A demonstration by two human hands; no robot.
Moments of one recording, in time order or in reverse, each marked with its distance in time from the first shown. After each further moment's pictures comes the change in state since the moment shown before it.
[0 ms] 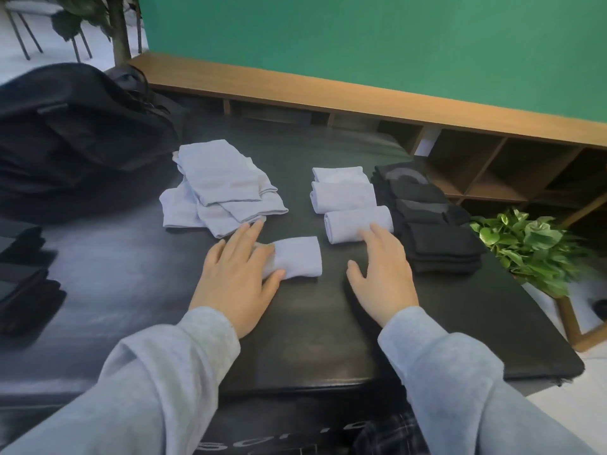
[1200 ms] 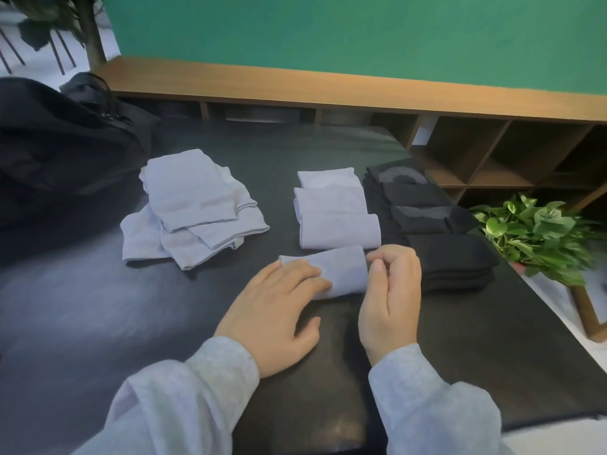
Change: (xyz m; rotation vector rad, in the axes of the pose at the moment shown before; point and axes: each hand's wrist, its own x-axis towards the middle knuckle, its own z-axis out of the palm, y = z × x) left_hand 0.035 0.040 0.024 -0.120 -0.125 0.352; right_hand 0.009 0.005 0.019 0.616 0.565 -0.090
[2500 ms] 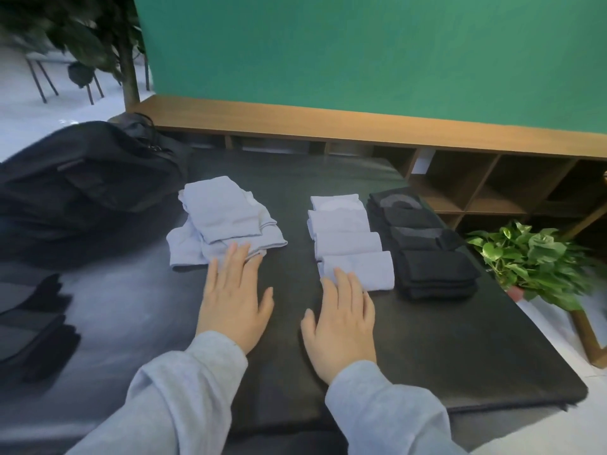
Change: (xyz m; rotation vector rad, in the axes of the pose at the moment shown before) left_hand -0.032 -0.037 -0.017 0.190 0.257 -0.424; right_hand -0.048 -0.051 0.025 -0.765 -0.477 0.010
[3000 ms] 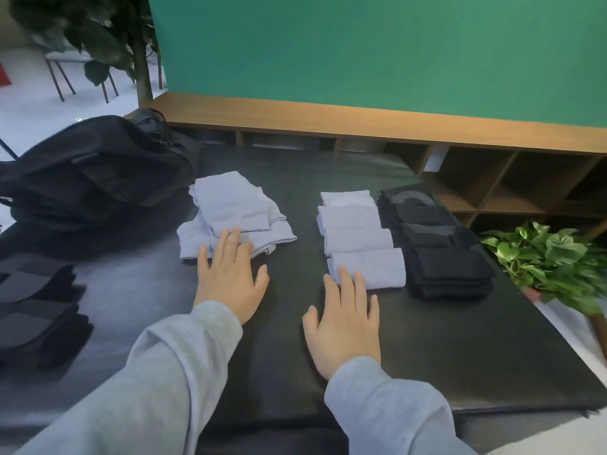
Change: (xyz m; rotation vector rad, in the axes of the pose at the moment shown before) left_hand 0.022 -0.019 0.001 0.047 -0.125 -0.171; right_hand -0.001 -0.007 -0.012 0.016 -0.268 0.046
